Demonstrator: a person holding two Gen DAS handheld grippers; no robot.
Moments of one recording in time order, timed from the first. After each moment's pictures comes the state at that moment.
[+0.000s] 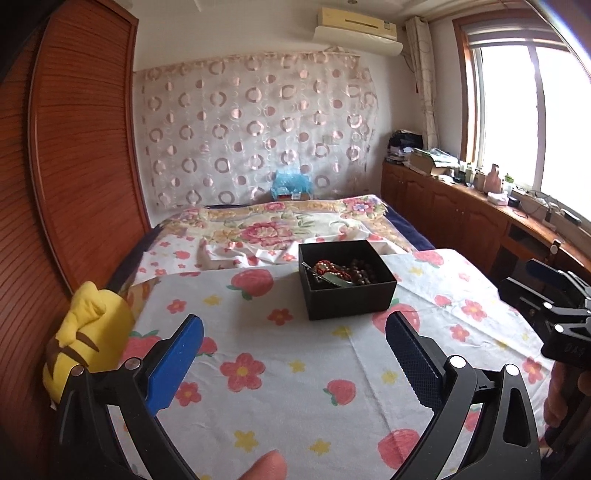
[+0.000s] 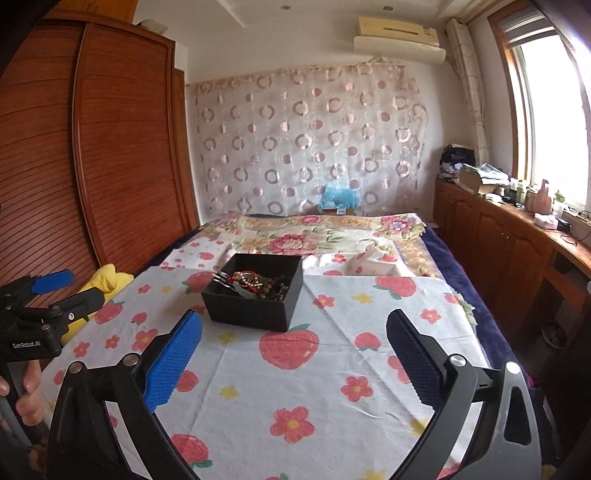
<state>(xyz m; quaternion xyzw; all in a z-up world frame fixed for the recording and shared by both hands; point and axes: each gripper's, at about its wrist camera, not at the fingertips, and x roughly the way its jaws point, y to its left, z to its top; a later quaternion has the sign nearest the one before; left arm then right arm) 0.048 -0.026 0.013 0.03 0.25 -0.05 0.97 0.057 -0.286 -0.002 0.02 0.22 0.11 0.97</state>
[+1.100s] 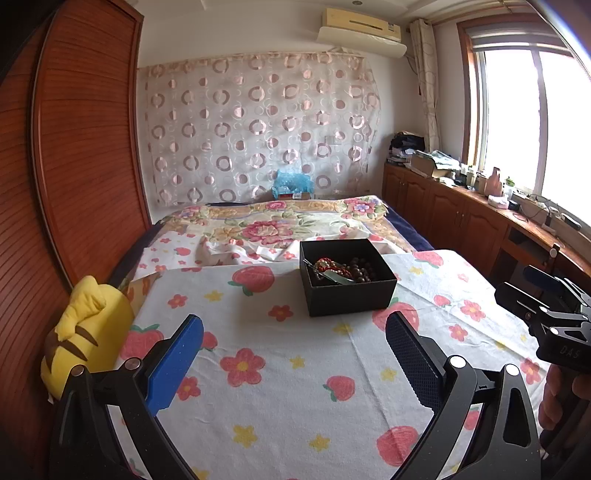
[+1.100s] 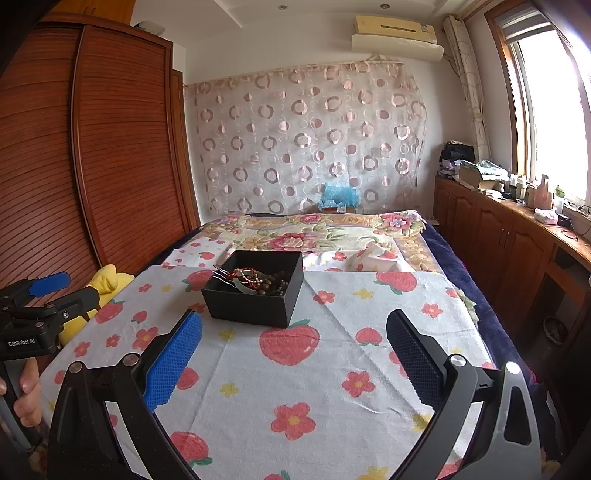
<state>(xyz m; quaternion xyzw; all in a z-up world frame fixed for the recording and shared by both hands) 0.047 -0.026 0.010 0.03 0.25 -0.05 0.97 0.058 -0.286 -0.008 0.03 0.22 0.11 0.97</state>
